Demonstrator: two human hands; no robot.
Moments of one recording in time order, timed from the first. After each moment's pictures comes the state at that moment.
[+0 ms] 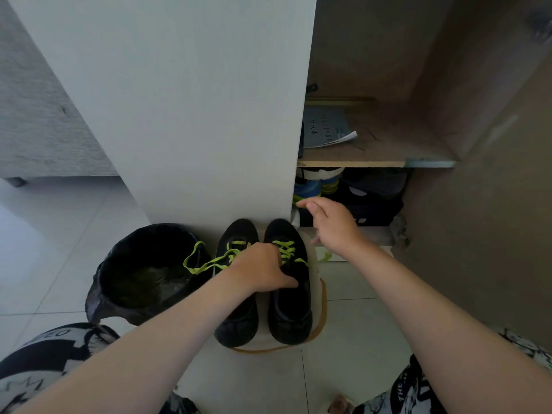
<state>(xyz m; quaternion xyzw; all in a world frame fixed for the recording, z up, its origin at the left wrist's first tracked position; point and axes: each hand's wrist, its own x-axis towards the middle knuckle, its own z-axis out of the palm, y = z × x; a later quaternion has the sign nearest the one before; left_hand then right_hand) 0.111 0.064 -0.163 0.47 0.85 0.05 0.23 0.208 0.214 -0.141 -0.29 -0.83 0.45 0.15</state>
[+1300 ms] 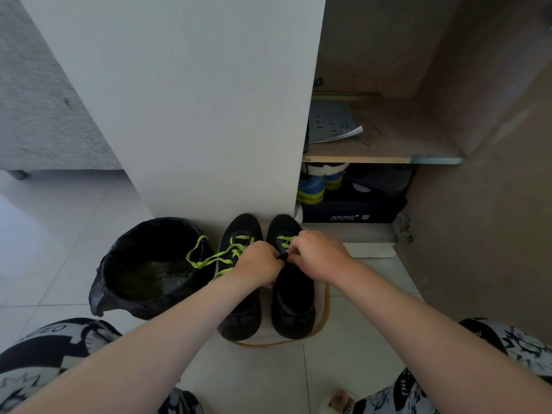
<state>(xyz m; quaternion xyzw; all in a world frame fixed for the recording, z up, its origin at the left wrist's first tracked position) 0.115 0.057 -0.175 0.27 0.85 0.27 0.37 0.210 0.170 -0.160 -0.20 -0.97 0.12 -0.06</state>
